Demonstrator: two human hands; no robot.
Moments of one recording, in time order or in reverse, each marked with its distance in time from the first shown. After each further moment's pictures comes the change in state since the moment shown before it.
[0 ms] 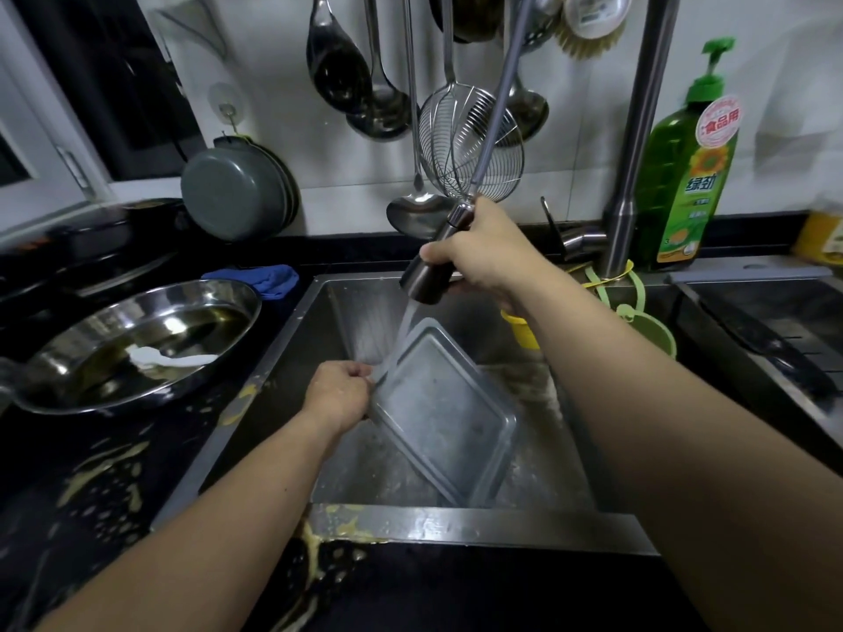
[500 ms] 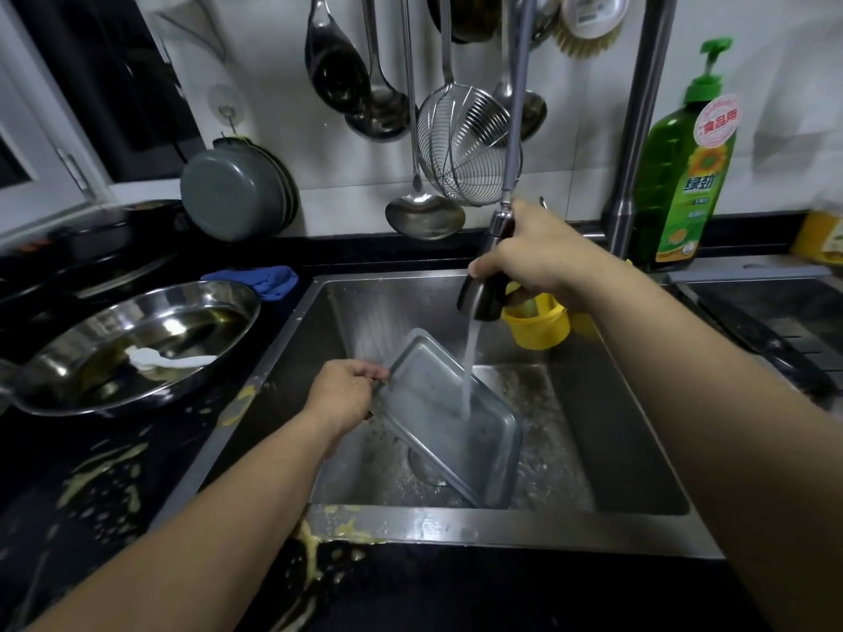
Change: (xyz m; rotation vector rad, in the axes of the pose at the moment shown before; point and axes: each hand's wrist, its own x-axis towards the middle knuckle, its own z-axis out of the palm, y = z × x) left_hand 0.004 -0.002 0.004 0.091 0.000 0.079; right_hand -0.006 0.005 -0.050 -0.344 -0.030 0.033
